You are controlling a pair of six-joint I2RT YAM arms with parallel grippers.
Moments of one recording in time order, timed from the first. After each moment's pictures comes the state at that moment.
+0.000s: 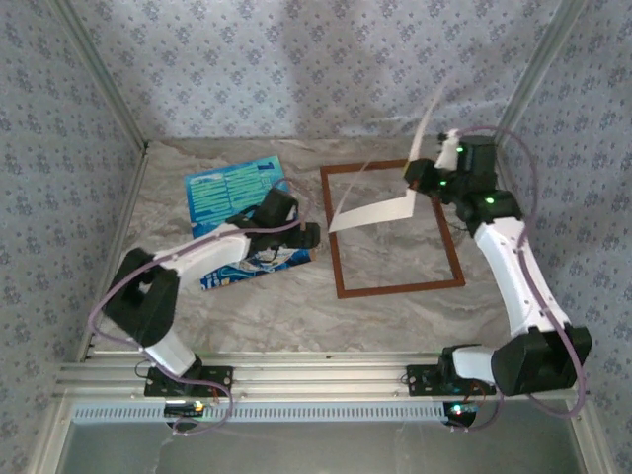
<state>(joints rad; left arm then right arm) -0.68 1.67 1.12 -0.37 -0.01 -0.51 0.08 1.25 1.30 -0.54 -0.40 0.47</state>
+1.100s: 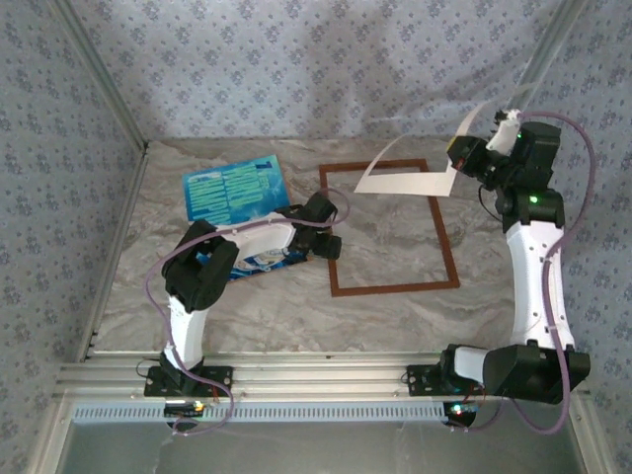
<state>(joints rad) -0.75 2.00 1.37 -0.53 -0.04 -0.50 -0.12 1.25 1.43 -0.52 -0.55 0.48</state>
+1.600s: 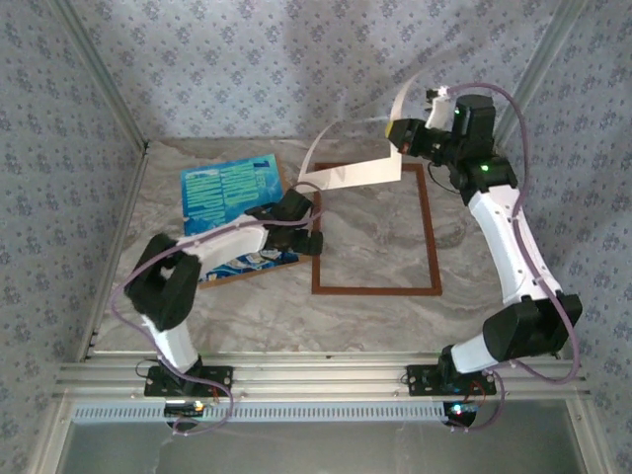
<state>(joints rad) -0.69 1.72 1.20 -0.55 -0.07 -0.49 0.17 1.47 1.59 -0.41 -0.58 0.48</state>
